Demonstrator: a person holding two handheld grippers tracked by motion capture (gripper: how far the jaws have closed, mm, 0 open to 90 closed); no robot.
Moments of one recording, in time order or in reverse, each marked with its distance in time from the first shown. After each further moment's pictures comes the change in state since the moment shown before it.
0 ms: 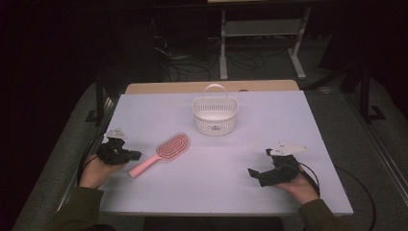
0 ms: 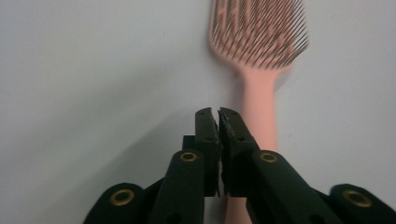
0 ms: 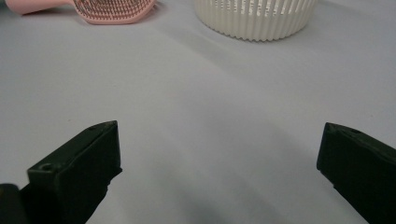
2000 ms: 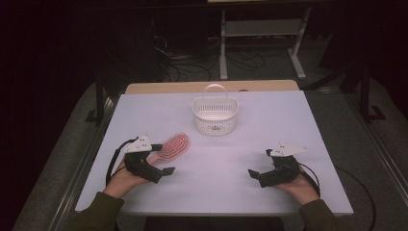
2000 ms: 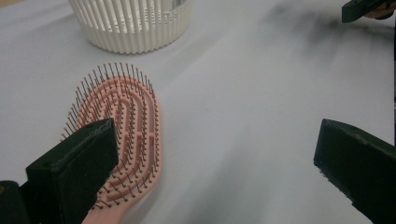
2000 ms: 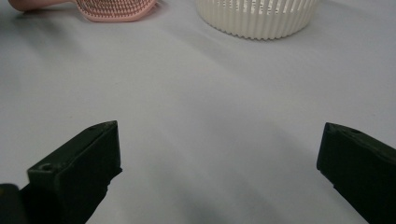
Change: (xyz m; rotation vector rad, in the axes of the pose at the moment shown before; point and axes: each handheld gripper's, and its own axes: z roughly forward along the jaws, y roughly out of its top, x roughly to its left) left arm -0.079 0.022 0.029 -0.298 -0.159 0.201; right arm 0.000 -0.001 -0.001 0.003 0.005 -0.010
